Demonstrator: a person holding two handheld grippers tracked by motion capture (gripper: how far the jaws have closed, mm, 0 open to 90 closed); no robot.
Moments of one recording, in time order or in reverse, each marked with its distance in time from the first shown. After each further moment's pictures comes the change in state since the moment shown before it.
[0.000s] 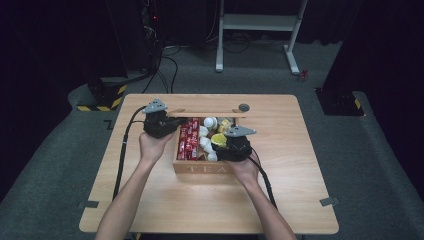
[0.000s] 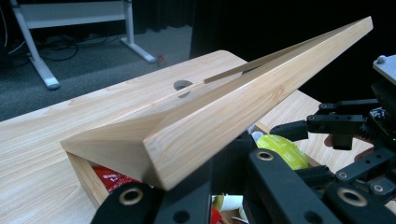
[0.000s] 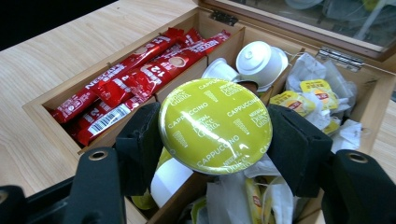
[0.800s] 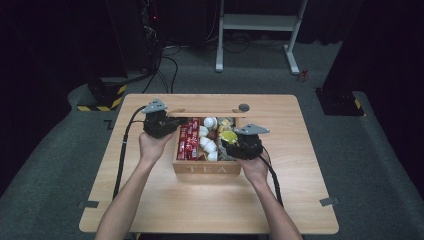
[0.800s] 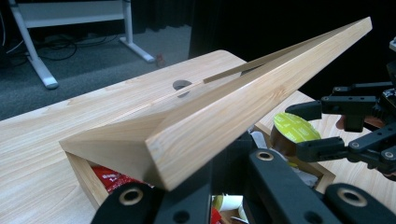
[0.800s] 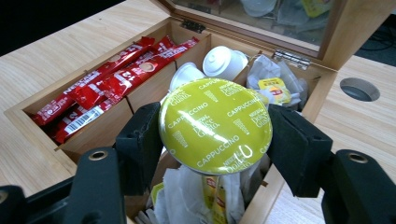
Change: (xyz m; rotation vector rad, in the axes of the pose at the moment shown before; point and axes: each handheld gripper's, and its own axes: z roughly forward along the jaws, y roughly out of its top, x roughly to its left) left arm 0.001 -0.001 0.000 -0.001 -0.005 -0.007; right arm -0.022 -0.002 -0.021 -0.030 -0.045 0.032
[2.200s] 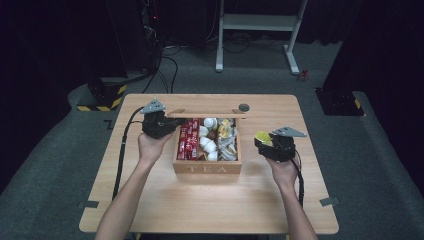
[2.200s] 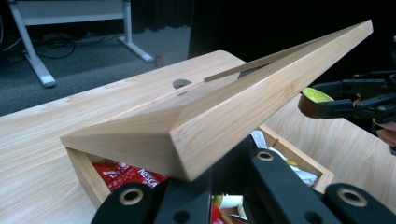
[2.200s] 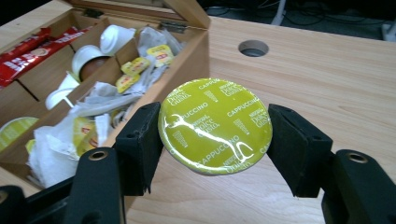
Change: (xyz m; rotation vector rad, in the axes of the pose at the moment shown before) left arm 0.004 -0.002 -0.002 -0.003 -0.004 -0.009; right arm -0.072 -0.036 -0.047 0.003 -0.169 0.148
